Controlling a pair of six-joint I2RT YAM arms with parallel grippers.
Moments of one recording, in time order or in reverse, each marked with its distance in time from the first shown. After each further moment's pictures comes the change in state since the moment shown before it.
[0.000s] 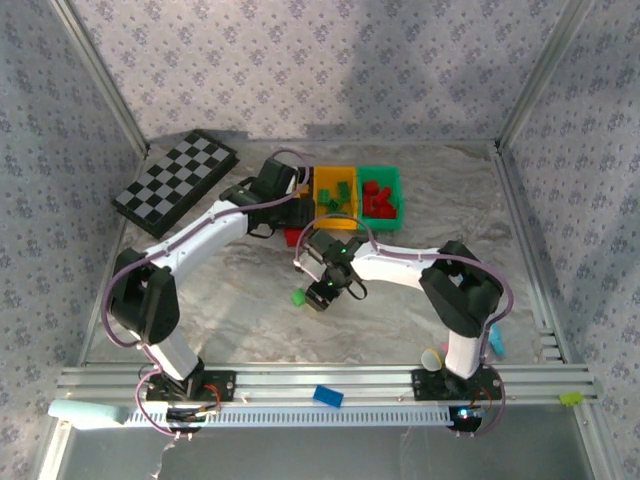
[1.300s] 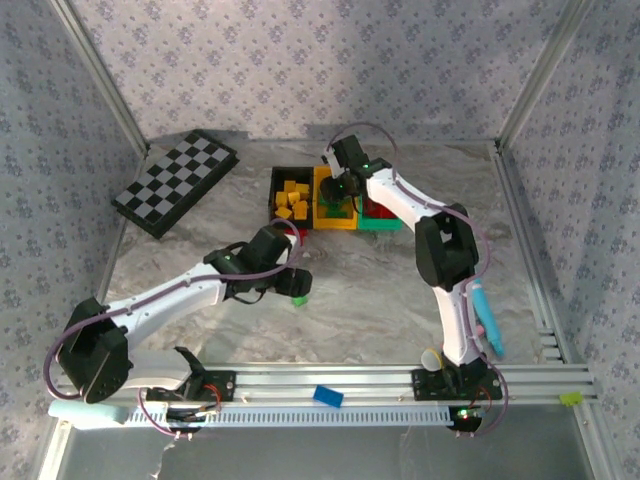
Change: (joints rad) left arm -0.215 -0.375 -0.513 0.035 0.121 -0.076; right arm -0.398 0.353 0.720 -0.003 0.099 0.130
